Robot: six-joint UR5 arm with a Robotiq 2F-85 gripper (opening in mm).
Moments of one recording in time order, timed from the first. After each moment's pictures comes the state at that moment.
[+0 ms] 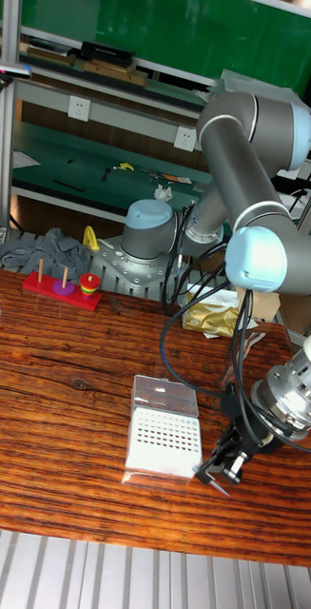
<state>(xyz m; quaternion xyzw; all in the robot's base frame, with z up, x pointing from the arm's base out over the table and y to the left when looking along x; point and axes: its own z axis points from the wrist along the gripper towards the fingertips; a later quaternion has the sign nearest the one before) 0.692 0.124 0.059 0.54 -0.82 0.13 0.08</state>
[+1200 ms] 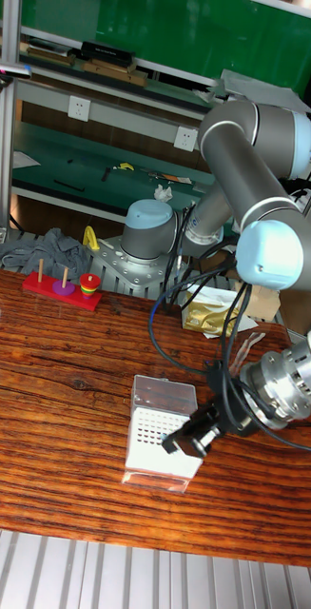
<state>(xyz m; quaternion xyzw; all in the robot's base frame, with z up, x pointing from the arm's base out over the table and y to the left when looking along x) 0.671 0.057 0.096 0.47 -0.84 0.21 0.18</state>
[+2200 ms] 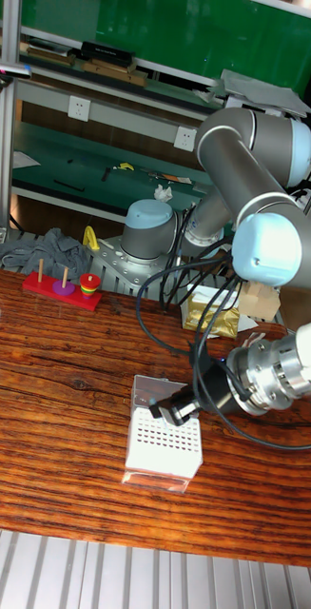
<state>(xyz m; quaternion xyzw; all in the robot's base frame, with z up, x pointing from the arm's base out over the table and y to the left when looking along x) 0.621 0.041 0.106 0.38 -0.87 0.18 0.25</state>
